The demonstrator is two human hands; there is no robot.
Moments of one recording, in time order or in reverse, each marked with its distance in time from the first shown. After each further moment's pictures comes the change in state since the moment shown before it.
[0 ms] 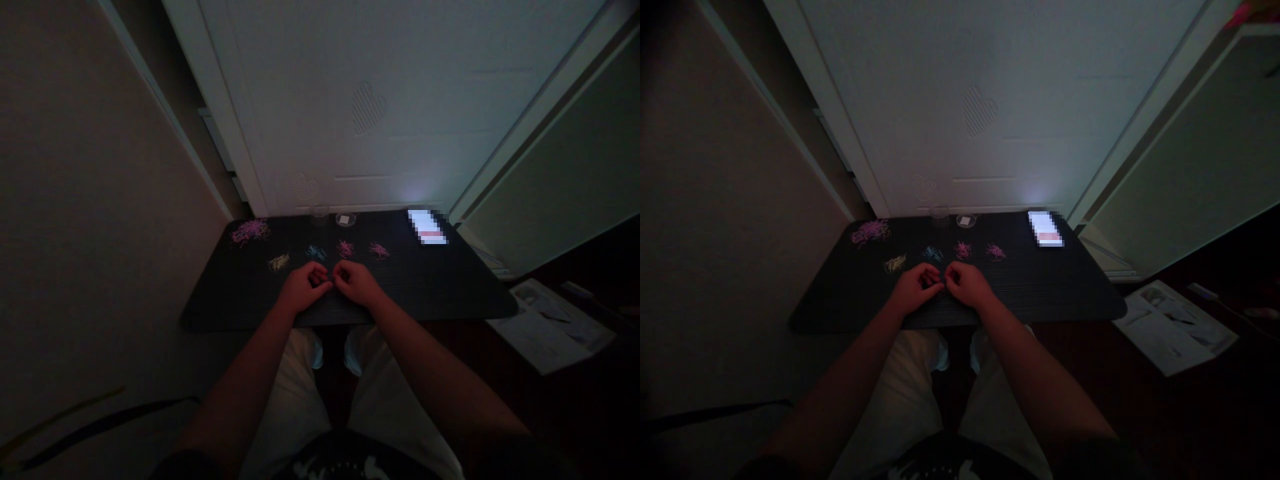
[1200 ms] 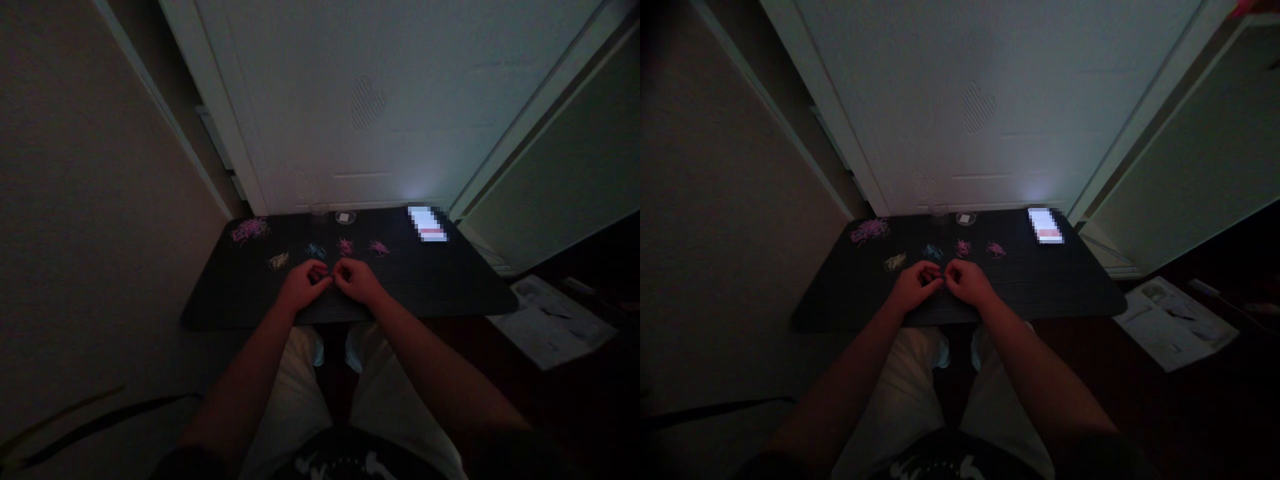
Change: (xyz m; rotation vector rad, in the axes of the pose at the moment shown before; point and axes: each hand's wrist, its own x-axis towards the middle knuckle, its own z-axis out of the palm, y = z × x) left_hand 0.001 -0.002 0.000 0.039 0.021 0.002; right_hand -0.002 -0.002 -0.001 0.028 0.039 -0.028
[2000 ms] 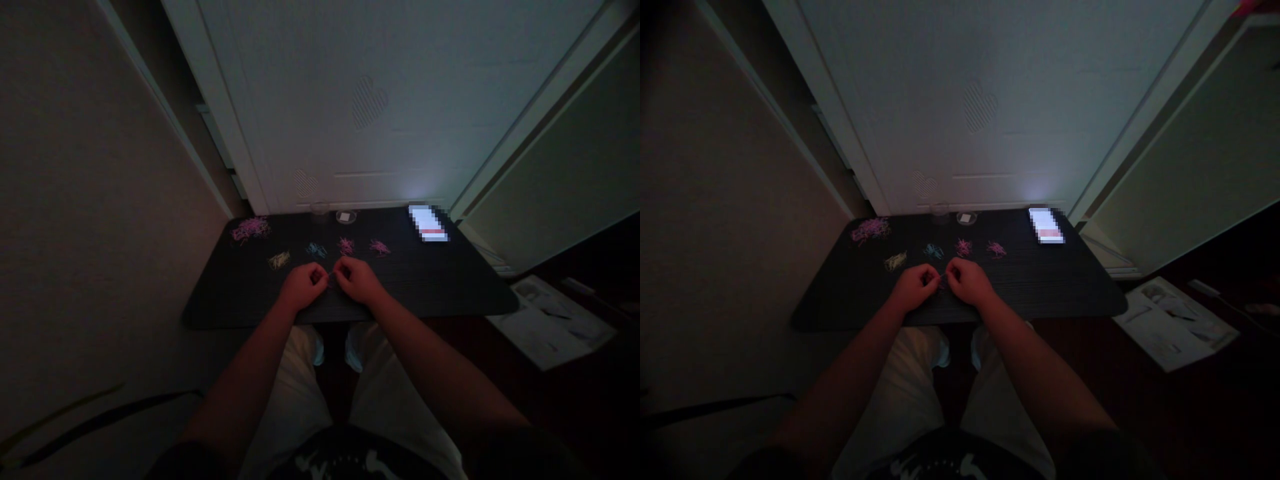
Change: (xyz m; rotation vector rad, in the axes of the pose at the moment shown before) left_hand 0.001 0.002 -0.001 0.095 -0.069 -0.007; right_hand 0.000 -0.003 -0.001 -0.069 0.011 0.033
